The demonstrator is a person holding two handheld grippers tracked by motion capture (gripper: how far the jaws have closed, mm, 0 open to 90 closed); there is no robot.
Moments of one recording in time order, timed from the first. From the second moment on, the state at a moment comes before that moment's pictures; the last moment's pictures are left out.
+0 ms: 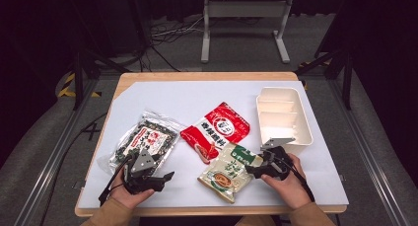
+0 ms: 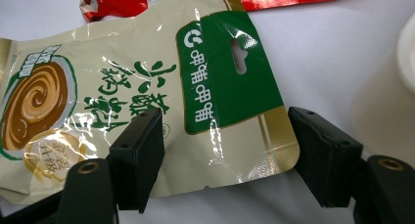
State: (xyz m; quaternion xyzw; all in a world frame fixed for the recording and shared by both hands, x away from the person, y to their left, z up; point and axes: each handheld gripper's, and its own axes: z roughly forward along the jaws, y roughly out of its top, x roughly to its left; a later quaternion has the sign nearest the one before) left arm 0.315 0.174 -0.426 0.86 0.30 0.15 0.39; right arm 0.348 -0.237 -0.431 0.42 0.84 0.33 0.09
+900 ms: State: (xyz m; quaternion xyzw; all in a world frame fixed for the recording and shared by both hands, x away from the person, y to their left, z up) left arm 0.315 0.173 -0.426 0.86 0.29 0.16 0.39; right arm 0.338 -0.228 -0.409 0.37 0.84 0.39 0.03
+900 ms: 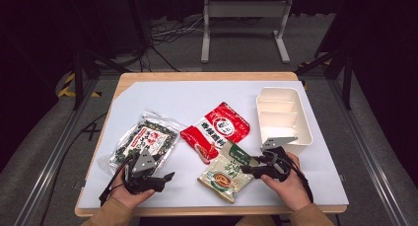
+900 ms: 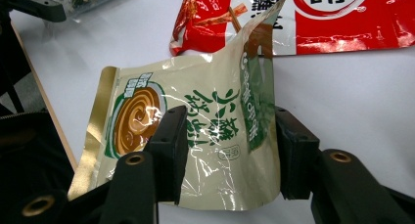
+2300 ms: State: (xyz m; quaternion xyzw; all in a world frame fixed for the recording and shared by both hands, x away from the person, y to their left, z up) left arm 0.318 0.176 -0.425 0.85 0.31 0.16 0.38; right arm 0.353 -0.211 -0.406 0.29 0.91 0.30 0.05
